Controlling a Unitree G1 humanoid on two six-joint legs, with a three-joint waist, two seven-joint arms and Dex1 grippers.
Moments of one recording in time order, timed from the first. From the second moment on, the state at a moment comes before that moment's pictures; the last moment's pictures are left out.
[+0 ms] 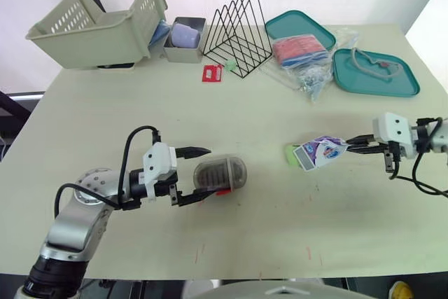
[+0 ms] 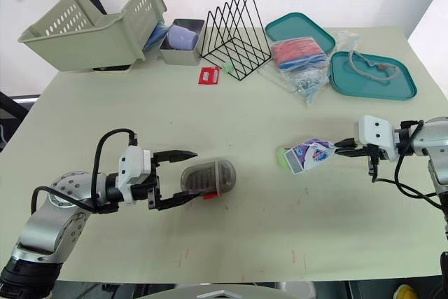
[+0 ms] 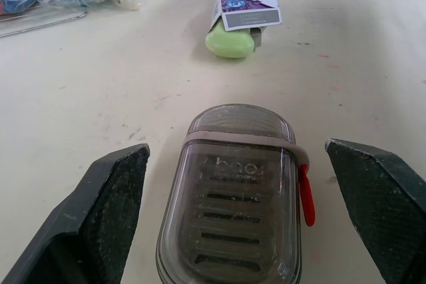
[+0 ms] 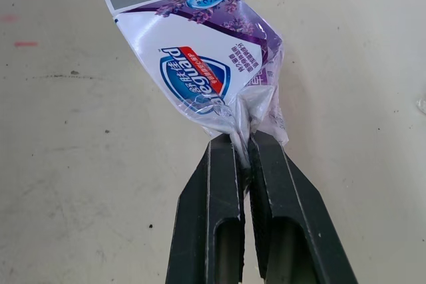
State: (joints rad) left arm 0.02 0.75 0.06 -0.36 -0.45 0.21 -1.09; right arm -0.44 -0.96 0.03 0.30 0.19 -0.14 1.44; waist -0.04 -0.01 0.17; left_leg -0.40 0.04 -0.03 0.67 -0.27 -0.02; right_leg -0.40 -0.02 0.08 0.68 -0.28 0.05
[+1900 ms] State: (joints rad) left arm 0.00 0.75 0.03 -0.33 -0.43 0.21 -1.09; right arm -0.64 -1.08 0.04 0.59 0.09 -0.45 1.56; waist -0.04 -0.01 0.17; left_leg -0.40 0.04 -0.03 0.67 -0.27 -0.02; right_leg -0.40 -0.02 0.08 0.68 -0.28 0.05
